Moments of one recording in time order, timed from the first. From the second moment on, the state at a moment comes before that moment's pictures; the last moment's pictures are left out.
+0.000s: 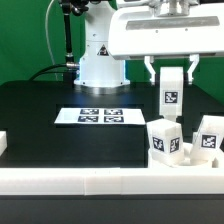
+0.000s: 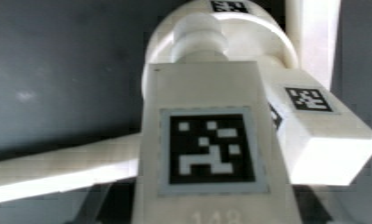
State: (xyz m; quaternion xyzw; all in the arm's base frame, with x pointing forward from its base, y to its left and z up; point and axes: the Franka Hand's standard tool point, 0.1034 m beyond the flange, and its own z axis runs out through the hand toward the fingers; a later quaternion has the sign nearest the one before) arm 0.572 0.084 0.129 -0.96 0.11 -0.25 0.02
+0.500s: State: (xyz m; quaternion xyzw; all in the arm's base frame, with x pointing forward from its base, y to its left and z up) arm 0.583 0.085 0.120 -0.96 0.03 -0.26 -0.01
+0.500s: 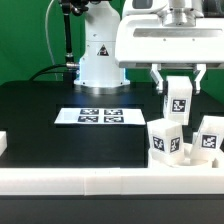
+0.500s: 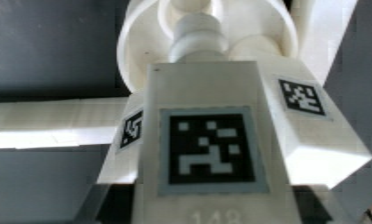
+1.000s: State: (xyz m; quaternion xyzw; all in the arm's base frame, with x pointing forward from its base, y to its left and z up) arm 0.581 0.084 0.111 -0.96 0.02 -0.27 -0.01
